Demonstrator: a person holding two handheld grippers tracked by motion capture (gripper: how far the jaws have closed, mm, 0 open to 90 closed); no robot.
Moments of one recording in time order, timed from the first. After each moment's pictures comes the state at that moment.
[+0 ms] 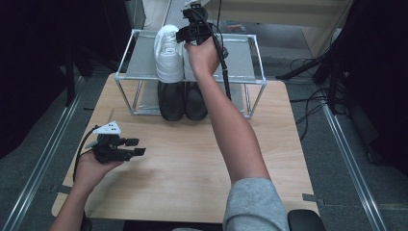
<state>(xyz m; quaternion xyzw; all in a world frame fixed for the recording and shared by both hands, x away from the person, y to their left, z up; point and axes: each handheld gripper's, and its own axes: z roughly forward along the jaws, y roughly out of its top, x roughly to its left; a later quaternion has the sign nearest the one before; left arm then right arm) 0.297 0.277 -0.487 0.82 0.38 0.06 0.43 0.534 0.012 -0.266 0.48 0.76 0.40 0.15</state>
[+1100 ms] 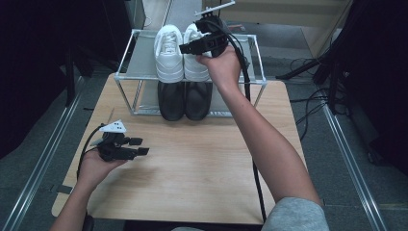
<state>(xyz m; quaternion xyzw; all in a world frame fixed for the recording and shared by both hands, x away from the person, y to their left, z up) 0.306 0.268 -0.489 0.83 0.37 0.05 0.42 0.471 -0.031 -0.253 0.36 0.80 0.46 0.13</state>
